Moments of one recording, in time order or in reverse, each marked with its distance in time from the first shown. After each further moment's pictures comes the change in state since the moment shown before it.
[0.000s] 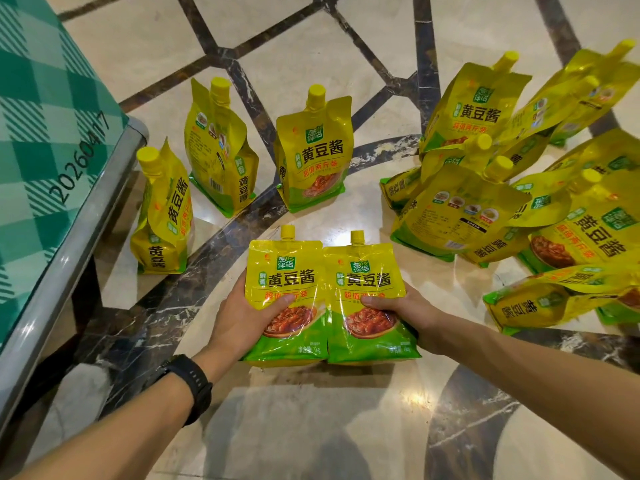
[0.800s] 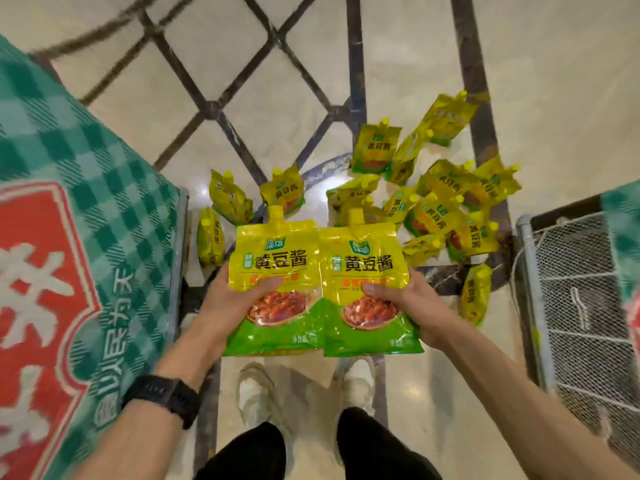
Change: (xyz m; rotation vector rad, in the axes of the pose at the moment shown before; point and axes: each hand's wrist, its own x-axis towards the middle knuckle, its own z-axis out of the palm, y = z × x) left_hand -0.230 0.362 -0.165 -0.342 -0.165 -0.354; right_hand -0.389 -0.206 0.032 0.153 0.142 -0.026
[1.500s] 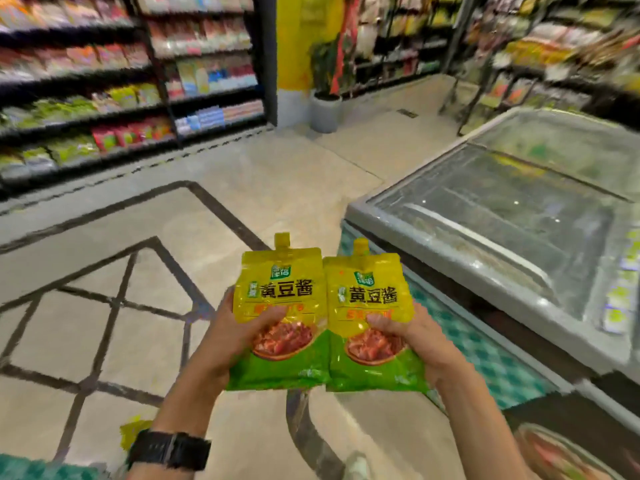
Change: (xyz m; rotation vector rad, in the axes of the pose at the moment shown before) left_hand -0.357 0.329 0.110 0.271 -0.837 0.469; right_hand -0.518 -0.186 -0.009 0.376 0.609 -0.552
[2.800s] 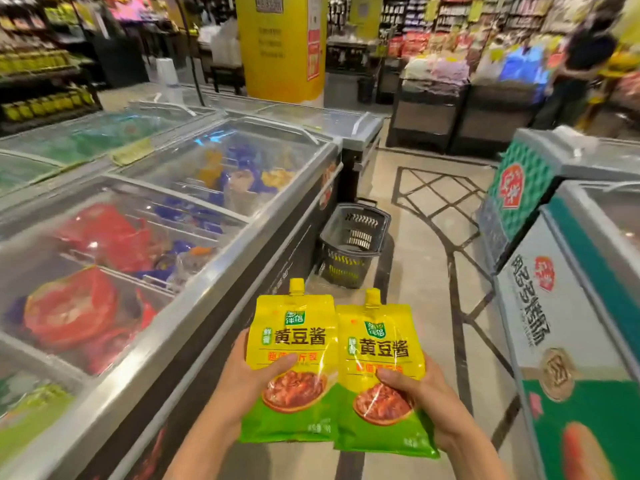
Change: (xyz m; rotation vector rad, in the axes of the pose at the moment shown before) left_hand -0.346 -0.220 0.886 0.541 -1.948 -0.198; right_hand -0.606 0.200 -0.426 0.742 1.956 -0.290
